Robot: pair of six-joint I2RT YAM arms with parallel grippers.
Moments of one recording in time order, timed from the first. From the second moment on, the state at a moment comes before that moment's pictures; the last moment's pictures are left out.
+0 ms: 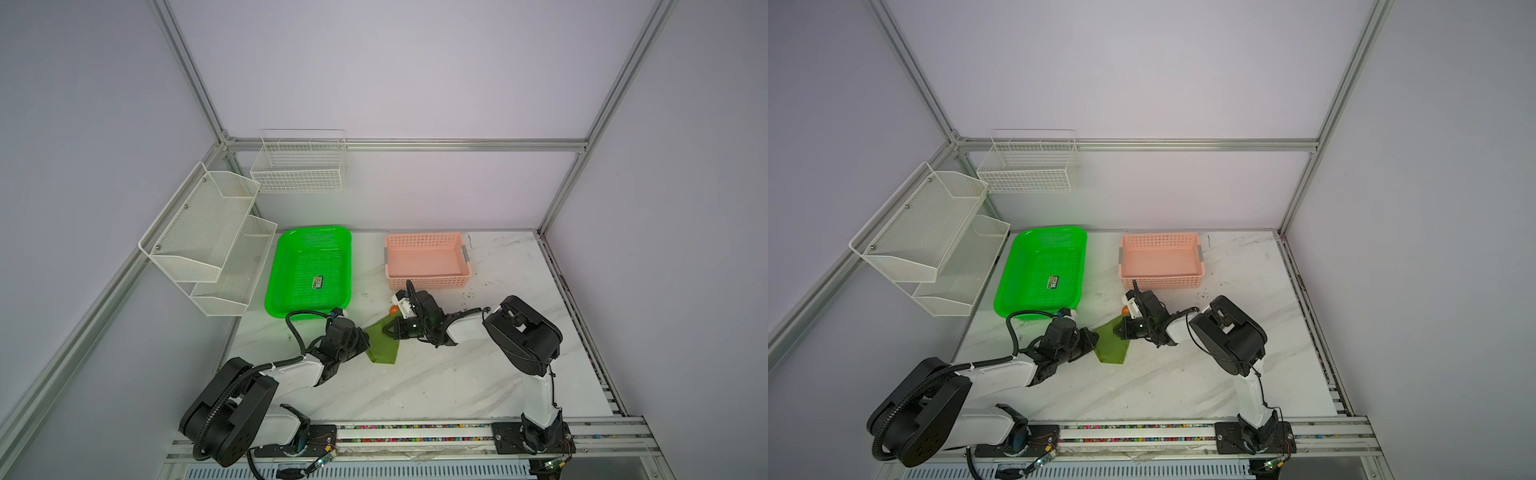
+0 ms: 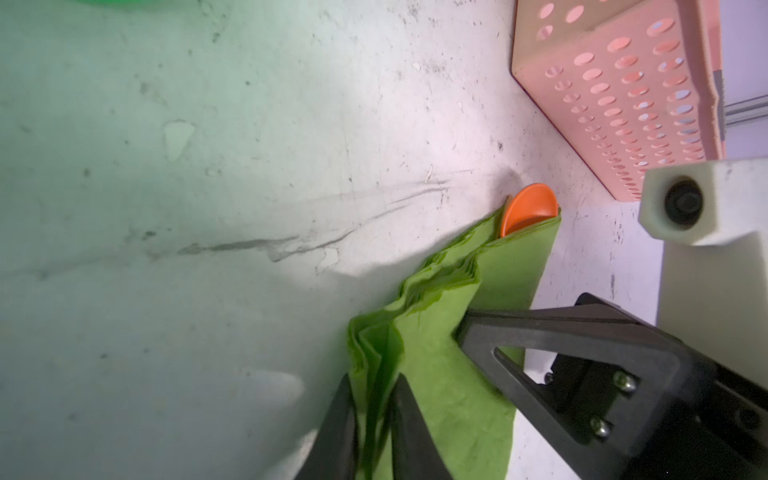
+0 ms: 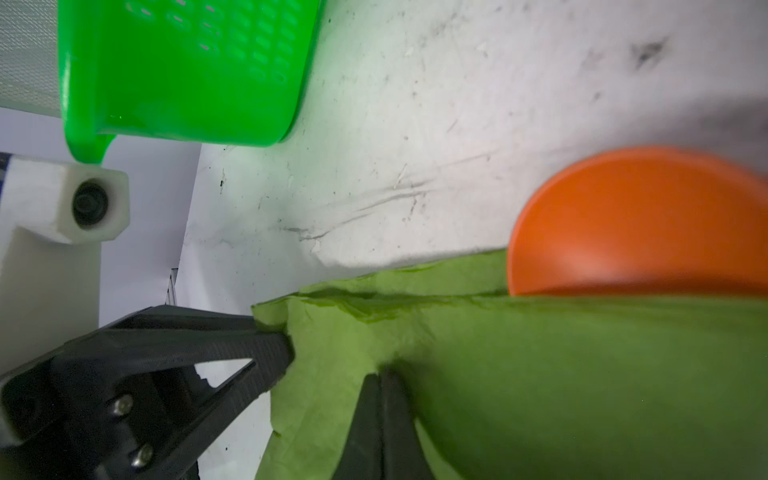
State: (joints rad) left arm -0.50 1.32 0.35 0.23 0.02 -0.95; right arm 0.77 2.01 0.96 0.37 -0.48 0.69
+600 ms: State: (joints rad) left arm -0.58 1.26 0.35 0.26 0.01 -0.89; right arm 0.77 2.01 0.96 0.37 -0.48 0.69
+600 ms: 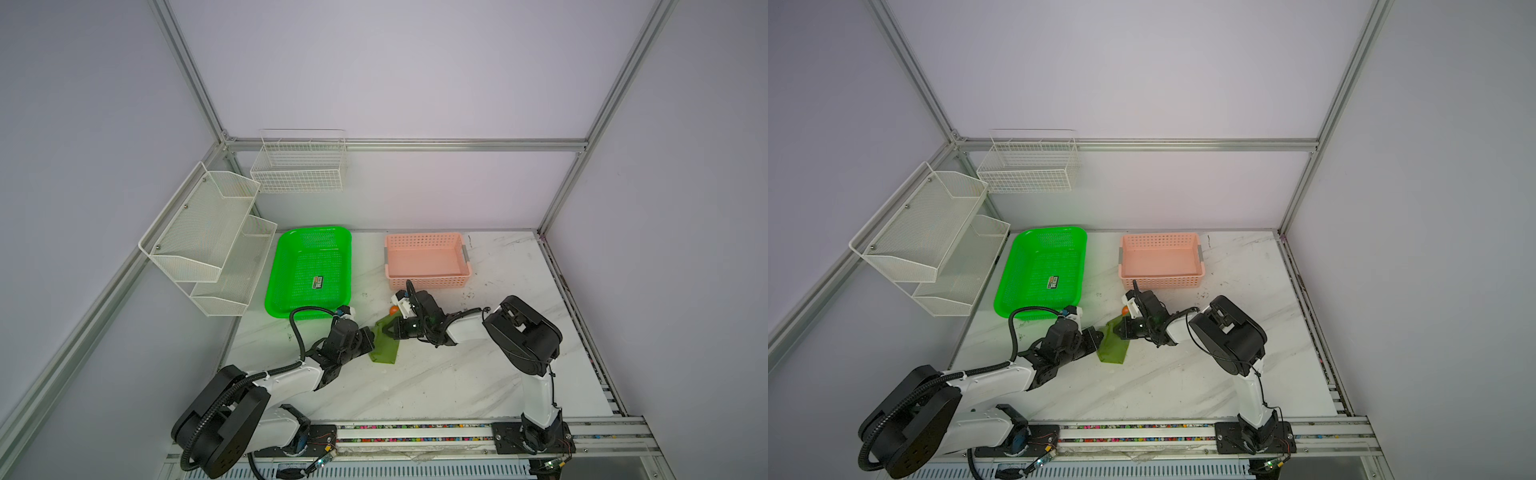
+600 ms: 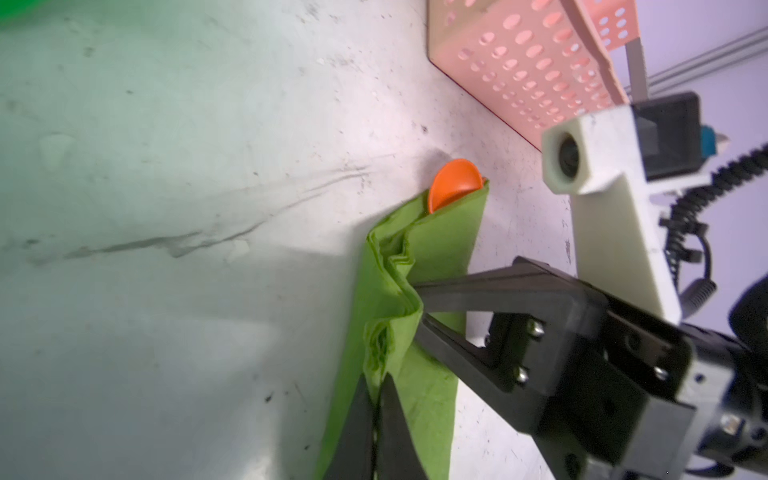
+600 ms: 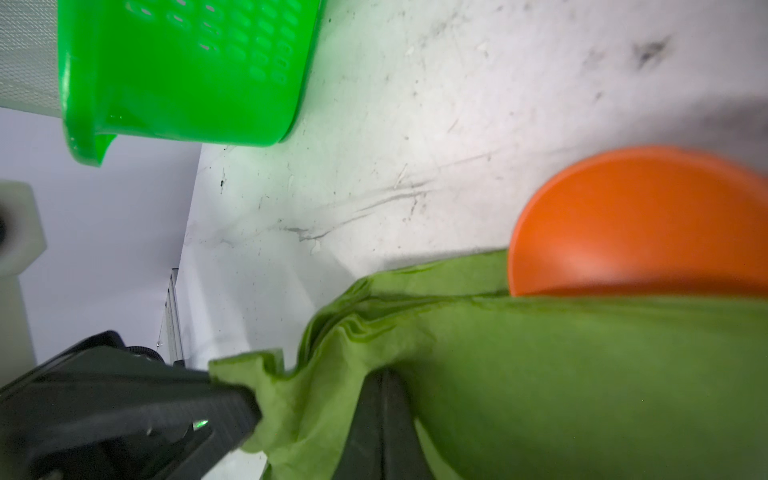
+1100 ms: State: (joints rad) left arm -0.68 1.28 0.35 0.34 0.00 -0.86; right arm 0.78 2.02 0.97 0.37 -0.50 0.70
